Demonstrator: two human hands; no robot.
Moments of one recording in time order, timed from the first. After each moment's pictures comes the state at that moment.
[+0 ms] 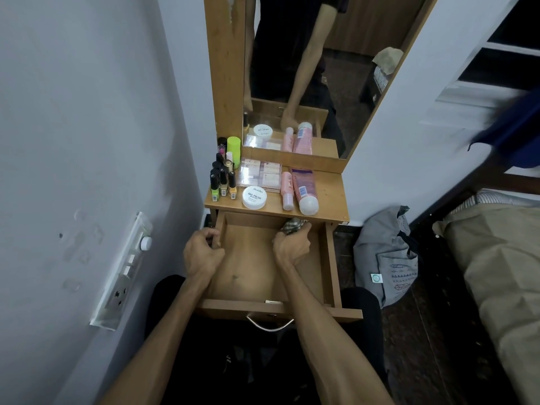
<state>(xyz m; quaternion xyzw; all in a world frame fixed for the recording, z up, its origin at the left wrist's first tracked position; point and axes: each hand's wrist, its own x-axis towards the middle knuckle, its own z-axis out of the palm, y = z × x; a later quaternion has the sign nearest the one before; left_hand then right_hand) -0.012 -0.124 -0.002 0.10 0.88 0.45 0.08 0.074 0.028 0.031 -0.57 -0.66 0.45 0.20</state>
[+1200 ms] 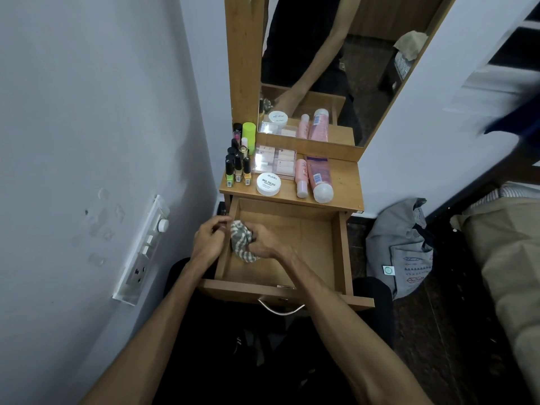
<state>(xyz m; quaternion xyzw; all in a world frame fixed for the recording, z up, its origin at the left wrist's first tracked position) -0.020 -0.148 0.002 0.11 0.83 0.52 0.18 0.048 0.007 0.002 -0.16 -0.85 0.46 -0.17</state>
